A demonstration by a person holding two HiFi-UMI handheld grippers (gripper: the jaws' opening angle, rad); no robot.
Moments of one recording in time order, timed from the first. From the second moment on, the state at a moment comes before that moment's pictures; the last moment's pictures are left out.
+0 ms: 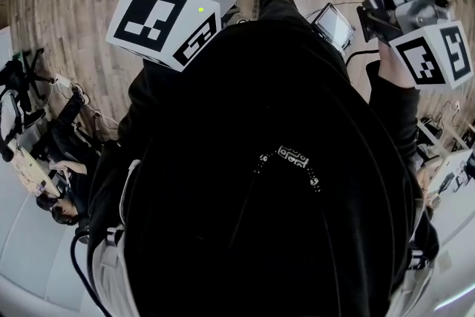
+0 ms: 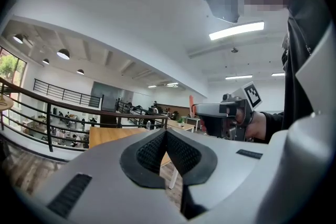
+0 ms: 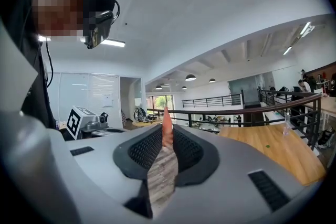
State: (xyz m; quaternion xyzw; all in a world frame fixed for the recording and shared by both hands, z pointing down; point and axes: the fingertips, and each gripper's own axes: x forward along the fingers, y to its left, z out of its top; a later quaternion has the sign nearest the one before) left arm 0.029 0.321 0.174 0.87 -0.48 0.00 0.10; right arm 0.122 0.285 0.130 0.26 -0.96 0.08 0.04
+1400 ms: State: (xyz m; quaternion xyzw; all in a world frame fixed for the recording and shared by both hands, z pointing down) left arm 0.023 0.051 0.200 0.84 -0.54 0.03 0.12; right arm 0.108 0.003 0.180 0.18 -0.97 0.14 0.04
